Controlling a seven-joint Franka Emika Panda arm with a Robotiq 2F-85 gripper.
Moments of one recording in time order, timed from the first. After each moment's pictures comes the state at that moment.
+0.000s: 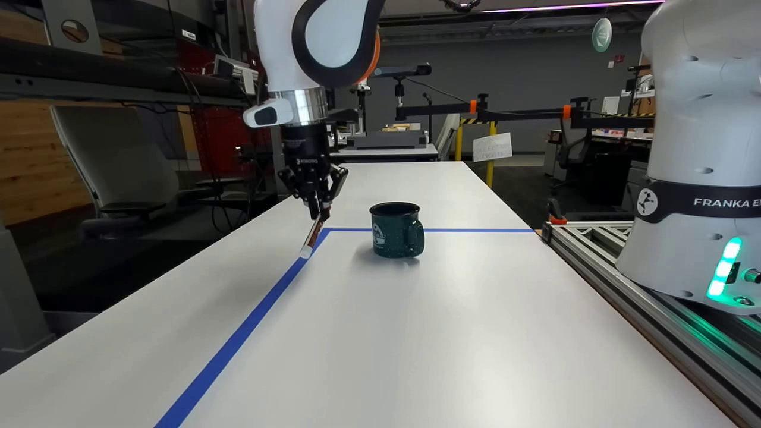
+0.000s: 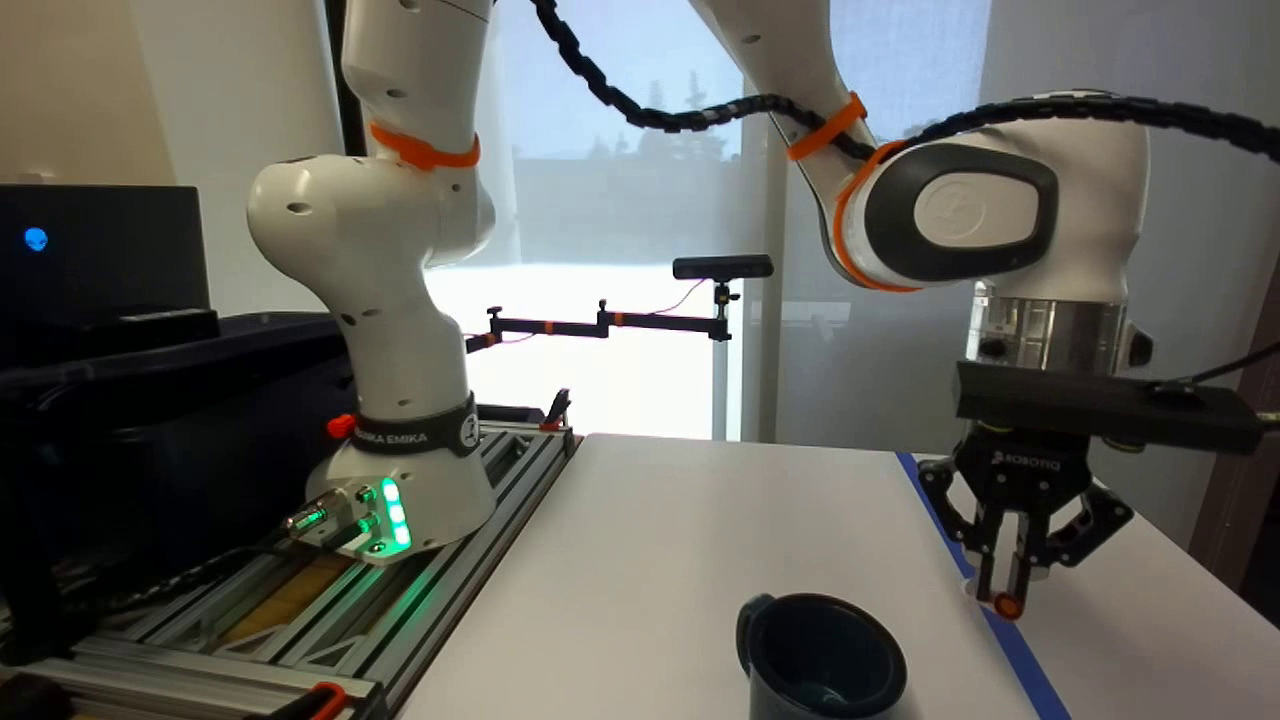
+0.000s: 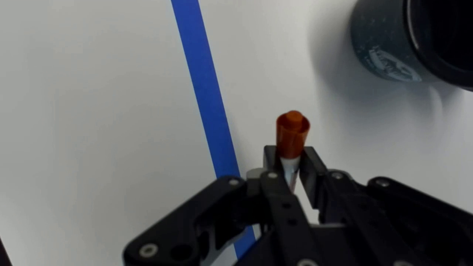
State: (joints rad) arm -0.12 0.33 -0.03 -2.18 -0.26 2.51 -1.30
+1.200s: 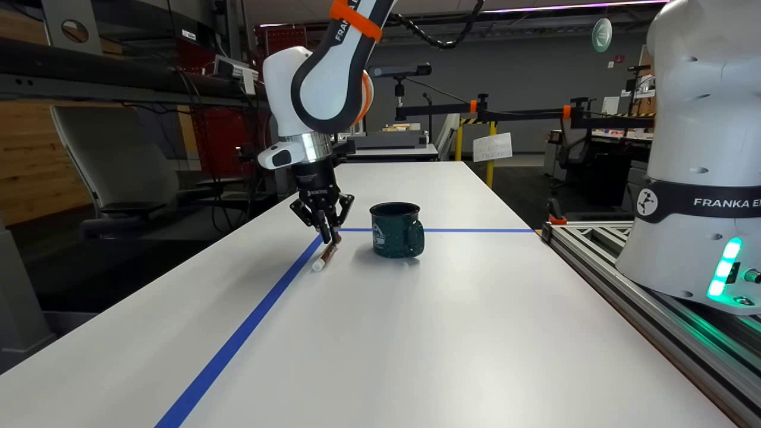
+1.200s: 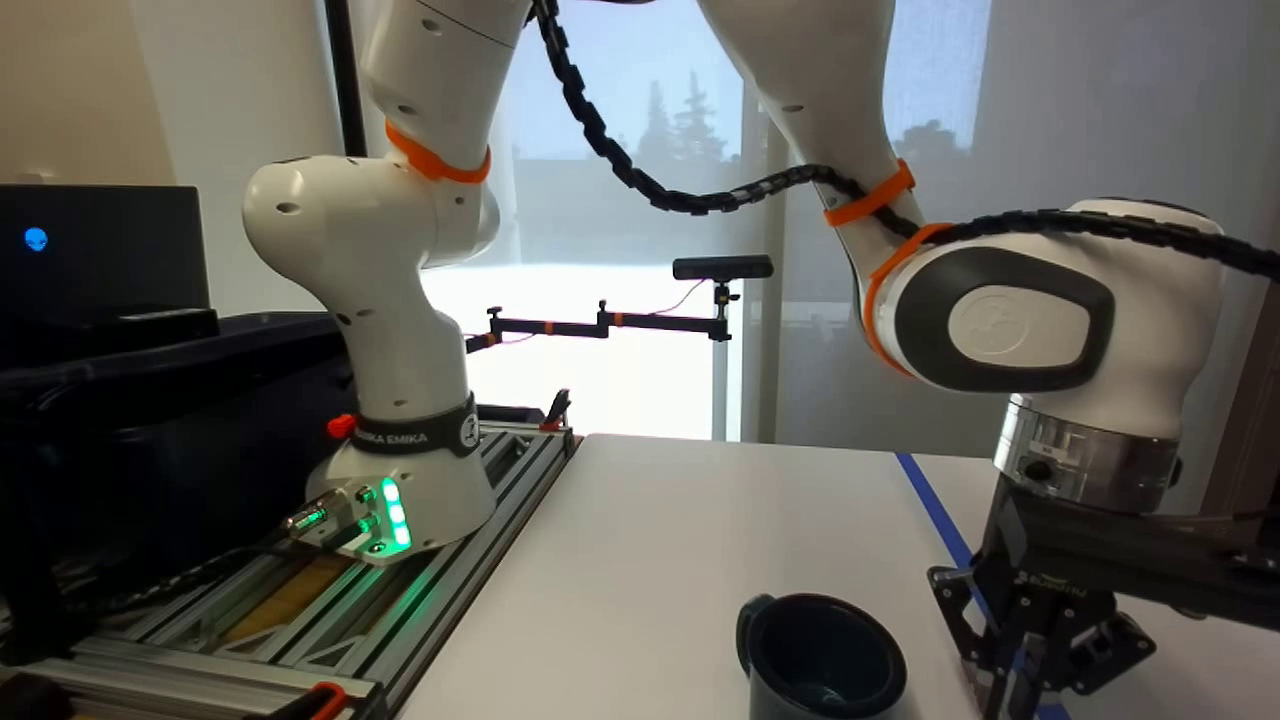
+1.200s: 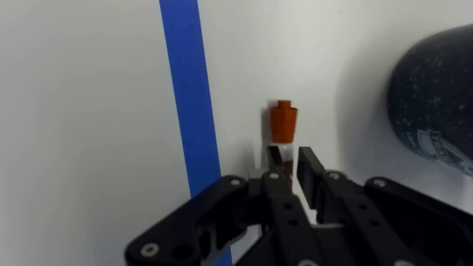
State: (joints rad) arm -0.20 0.52 -0.03 -2.07 -0.25 2.51 -1.49
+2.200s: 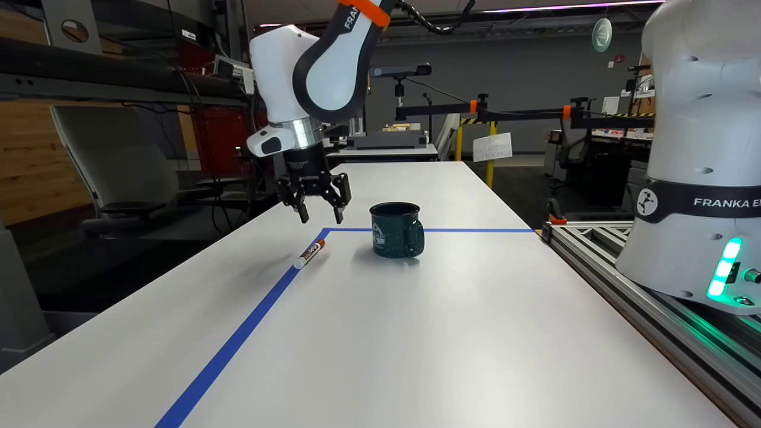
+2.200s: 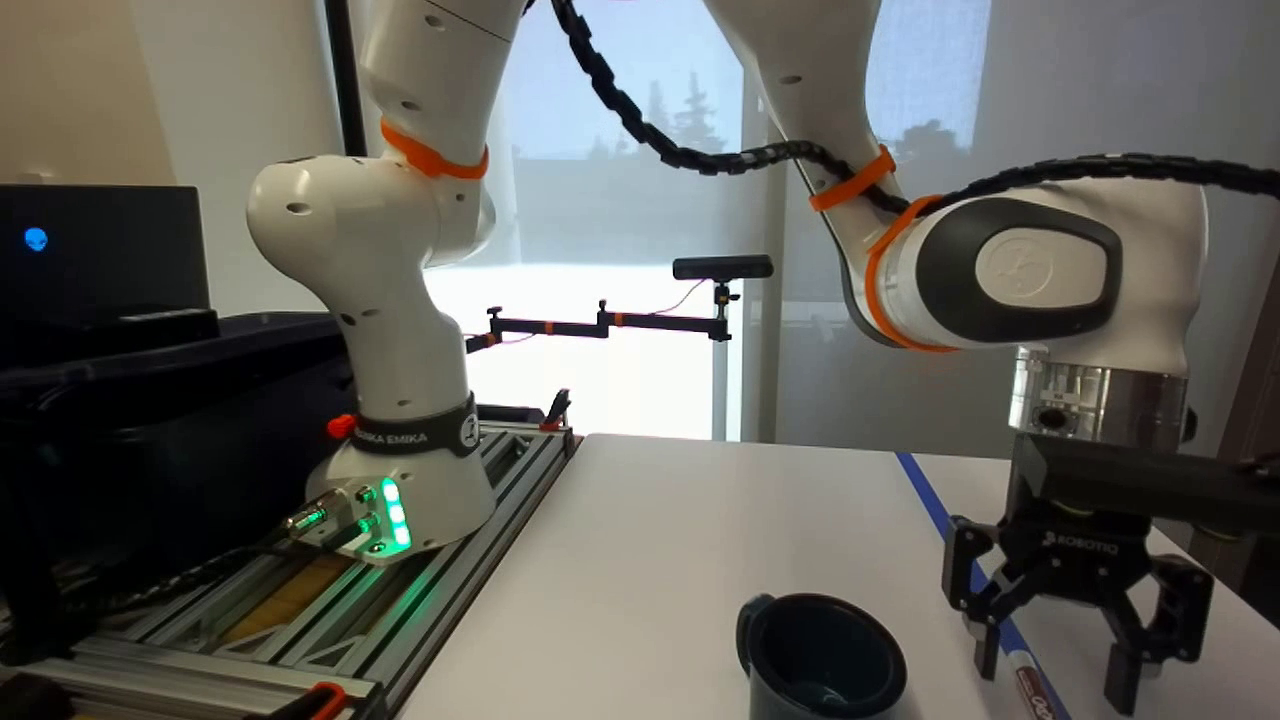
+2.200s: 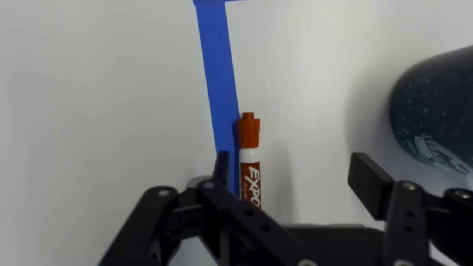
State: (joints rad) arm -0.13 0.47 -0.09 -2.07 -0.40 2.50 -1.33
